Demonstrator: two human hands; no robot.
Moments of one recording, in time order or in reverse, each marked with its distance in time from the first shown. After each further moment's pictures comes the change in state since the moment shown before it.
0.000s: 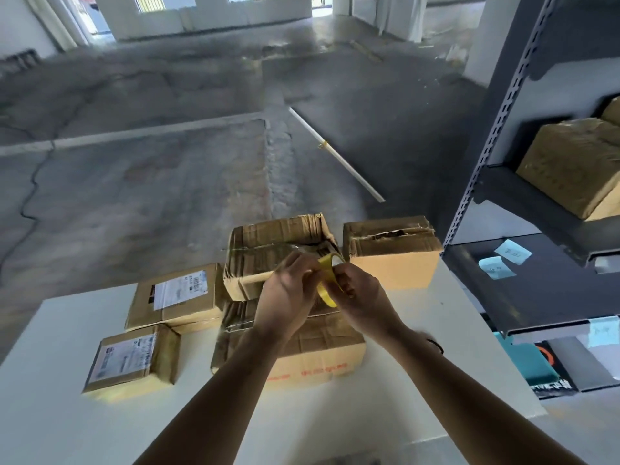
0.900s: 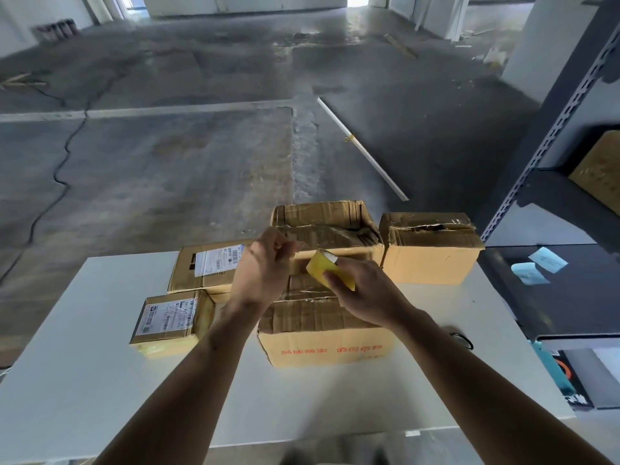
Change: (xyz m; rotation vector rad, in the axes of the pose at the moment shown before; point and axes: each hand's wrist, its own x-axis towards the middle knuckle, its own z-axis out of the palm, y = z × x) left_hand -0.031 -0.034 -0.100 -0.033 0.053 -0.416; right_hand 0.003 -0.032 0.055 -0.288 -0.217 -0.275
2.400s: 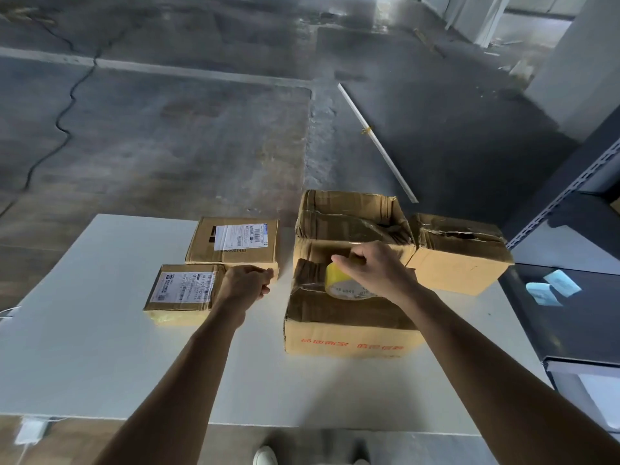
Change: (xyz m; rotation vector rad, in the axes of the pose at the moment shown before) left_hand -0.028 -0.110 -0.016 -0.440 -0.043 -0.813; right_hand 0.053 -0.004 0.028 -0.096 -0.169 0.254
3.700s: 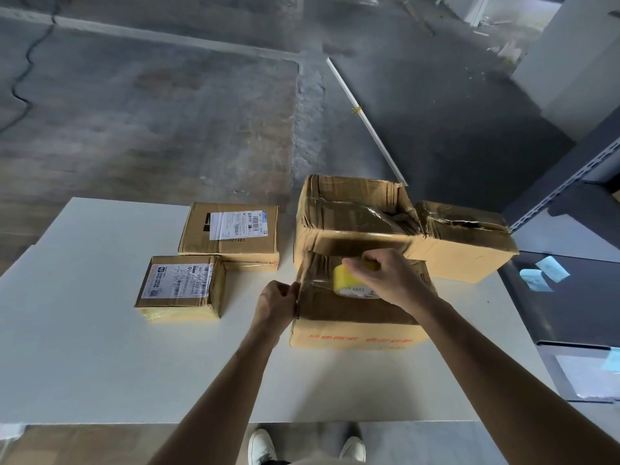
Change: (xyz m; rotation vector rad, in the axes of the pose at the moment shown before) left_hand 0.012 -0.056 0.049 0.135 -0.092 -0.004; right_hand -0.013 0.005 0.018 0.118 -0.041 0.140
